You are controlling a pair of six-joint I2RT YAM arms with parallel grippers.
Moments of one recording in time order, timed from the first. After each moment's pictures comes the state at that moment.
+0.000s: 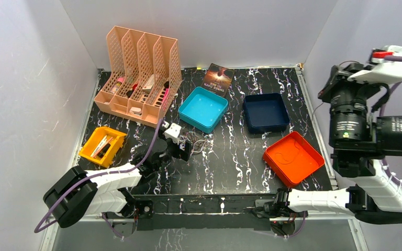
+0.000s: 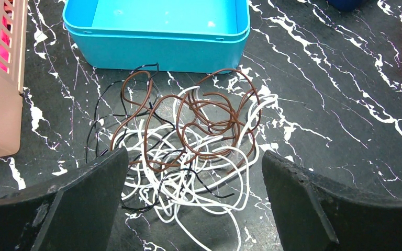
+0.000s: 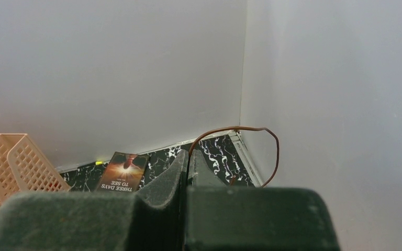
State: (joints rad) left arm -0.80 1.18 0.30 0.56 -0.21 -0.11; right arm 1.27 0.92 1.62 0.36 1.41 -0.95
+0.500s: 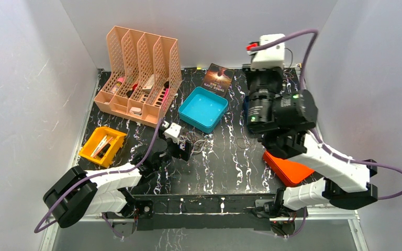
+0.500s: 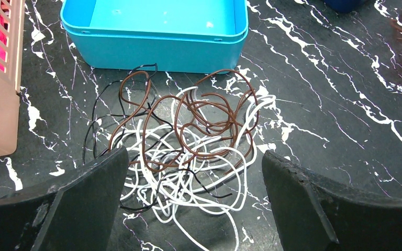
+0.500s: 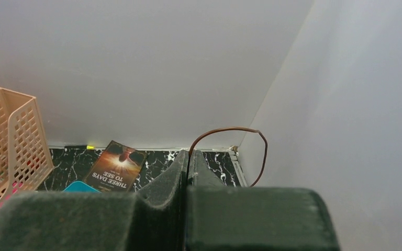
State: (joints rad) left arm -0.80 1.17 0.31 0.55 -0.20 -0.12; right arm 1.27 1.24 1.68 0.36 1.32 -0.98
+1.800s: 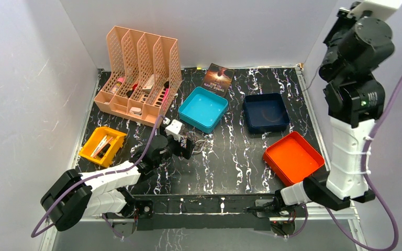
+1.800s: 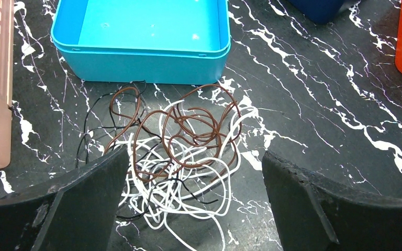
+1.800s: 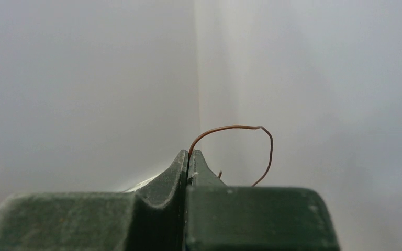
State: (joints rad) left arm -0.80 1.13 0.38 0.45 -0.17 -0.13; right arm 0.31 1.45 2.38 -0.75 0.72 -0.08
